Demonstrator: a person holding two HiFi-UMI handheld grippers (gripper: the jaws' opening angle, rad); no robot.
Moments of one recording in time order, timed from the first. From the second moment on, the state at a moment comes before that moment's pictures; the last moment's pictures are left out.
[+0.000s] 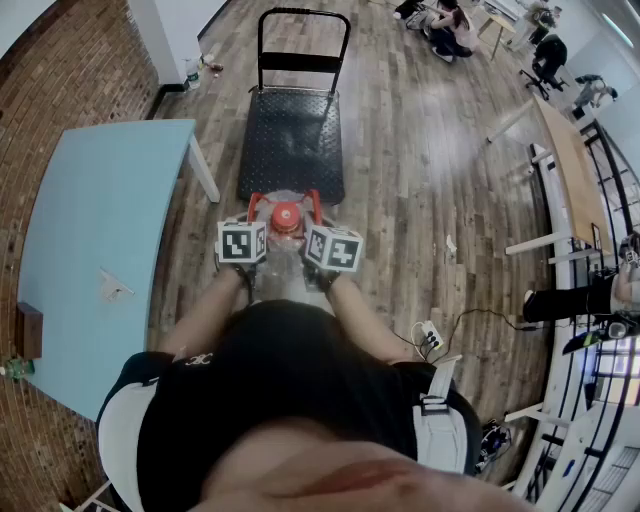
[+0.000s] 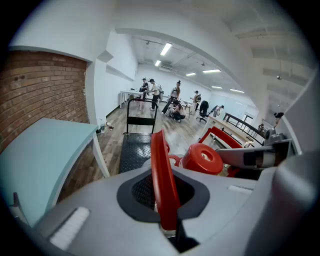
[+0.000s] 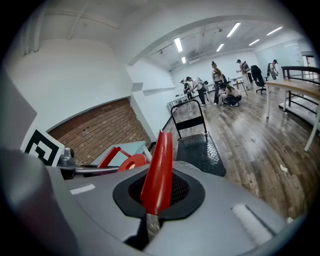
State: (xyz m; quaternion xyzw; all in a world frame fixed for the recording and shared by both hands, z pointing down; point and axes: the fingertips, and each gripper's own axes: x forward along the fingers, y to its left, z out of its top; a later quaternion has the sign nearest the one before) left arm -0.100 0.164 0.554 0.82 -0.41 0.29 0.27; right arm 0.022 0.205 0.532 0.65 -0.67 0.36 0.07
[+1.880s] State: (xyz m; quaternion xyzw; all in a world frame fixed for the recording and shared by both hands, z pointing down) left arm -0.171 0.081 0.560 0.84 -0.39 0.28 0.25; right arm -0.057 0.131 0.544 0.64 -0.68 0.36 0.03
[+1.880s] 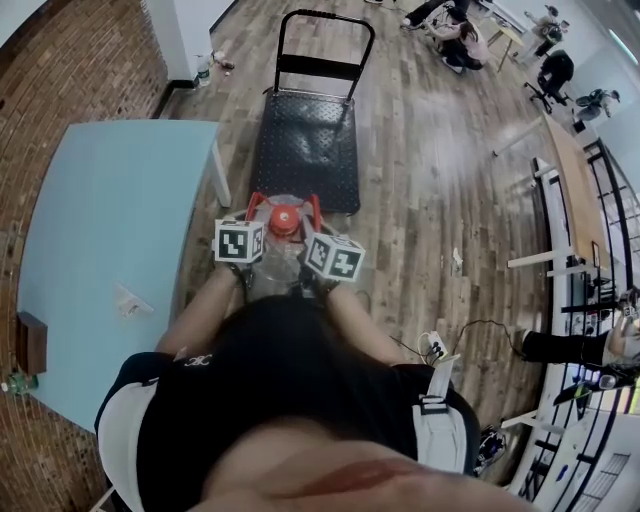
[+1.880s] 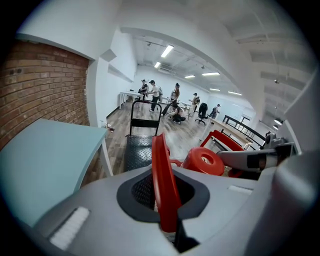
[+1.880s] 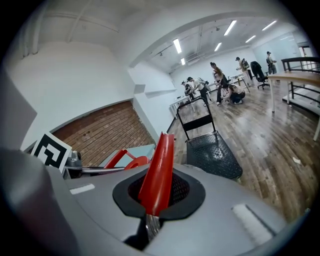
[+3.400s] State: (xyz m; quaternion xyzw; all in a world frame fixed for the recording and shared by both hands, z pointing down) left arm -0.023 -0.093 0.578 0.79 -0.46 0.31 0.27; right arm 0.099 -0.060 0.570 0.56 -0.71 0.42 0.06
